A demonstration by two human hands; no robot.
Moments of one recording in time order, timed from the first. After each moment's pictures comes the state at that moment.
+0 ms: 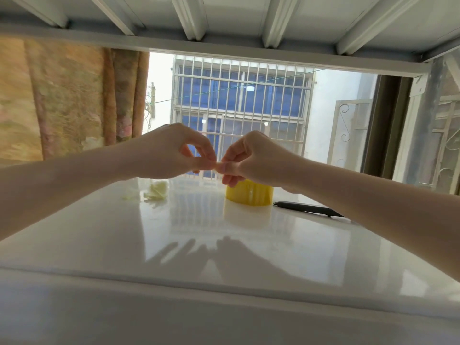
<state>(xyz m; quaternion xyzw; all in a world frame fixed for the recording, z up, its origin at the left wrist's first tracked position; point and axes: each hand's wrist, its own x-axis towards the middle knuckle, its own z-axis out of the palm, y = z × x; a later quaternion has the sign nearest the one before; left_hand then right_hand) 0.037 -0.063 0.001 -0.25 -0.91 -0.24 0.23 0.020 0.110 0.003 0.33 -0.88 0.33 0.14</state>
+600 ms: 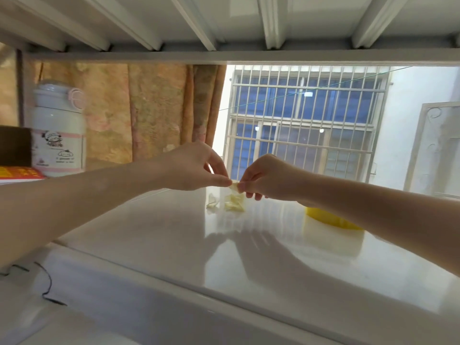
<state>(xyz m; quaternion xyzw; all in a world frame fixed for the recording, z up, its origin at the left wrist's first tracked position) 0.036 -0.148 -0.012 -0.12 -0.95 -0.19 0.22 -0.019 0.014 -0.012 0.37 -0.89 0.26 0.08</state>
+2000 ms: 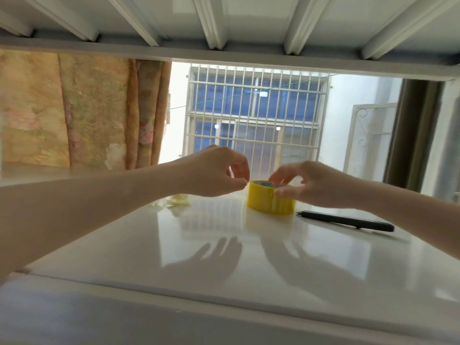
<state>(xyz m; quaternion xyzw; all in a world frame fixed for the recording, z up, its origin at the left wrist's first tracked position) 0.016 -0.045 -0.006 -0.28 -0.92 -0.15 0.24 -0.003 0.162 -0.005 0.29 -0.94 0.11 0.17</state>
